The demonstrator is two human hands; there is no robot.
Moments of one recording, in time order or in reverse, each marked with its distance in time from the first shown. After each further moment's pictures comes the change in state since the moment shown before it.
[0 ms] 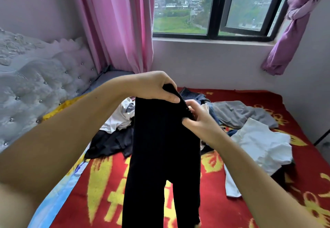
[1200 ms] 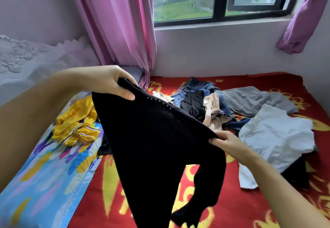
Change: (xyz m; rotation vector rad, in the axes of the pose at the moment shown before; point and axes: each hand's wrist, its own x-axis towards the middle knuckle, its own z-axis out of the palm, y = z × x) left_hand -0.043 -0.041 -0.041 0.036 -0.103 -0.233; right_hand -0.040 0.108 -0.046 -0.003 -0.008 0.285
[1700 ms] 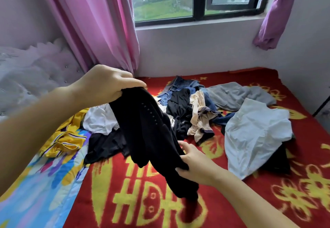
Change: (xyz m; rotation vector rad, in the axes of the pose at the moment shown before) left_hand 0.020 0.016 0.031 0.653 0.465 0.651; right_hand -0.018 0.015 0.065 -0.813 -0.150 -0.241
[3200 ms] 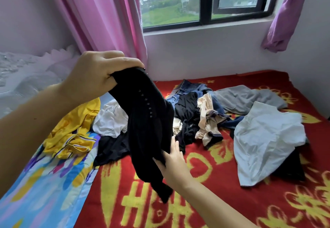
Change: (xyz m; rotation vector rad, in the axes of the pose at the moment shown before) left_hand -0.011 -0.002 -0.040 -0.109 0.264 -0.138; right_hand 0.051 -0.073 0.045 0.309 0.167 0.265
